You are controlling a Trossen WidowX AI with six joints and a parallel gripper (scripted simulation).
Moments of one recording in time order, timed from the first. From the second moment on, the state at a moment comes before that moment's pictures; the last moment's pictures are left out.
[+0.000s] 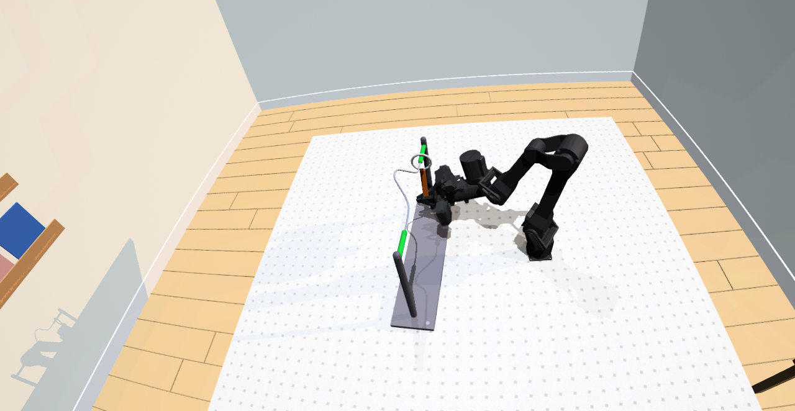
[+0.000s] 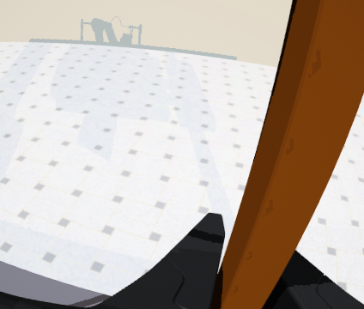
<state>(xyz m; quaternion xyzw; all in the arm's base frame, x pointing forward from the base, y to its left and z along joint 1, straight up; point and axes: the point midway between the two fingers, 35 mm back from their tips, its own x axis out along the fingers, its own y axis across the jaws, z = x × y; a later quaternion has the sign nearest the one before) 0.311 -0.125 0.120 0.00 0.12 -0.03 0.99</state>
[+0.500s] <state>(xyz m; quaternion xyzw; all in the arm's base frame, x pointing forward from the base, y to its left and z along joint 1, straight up) 0.307 -0.123 0.131 0.00 0.13 -0.04 0.99</state>
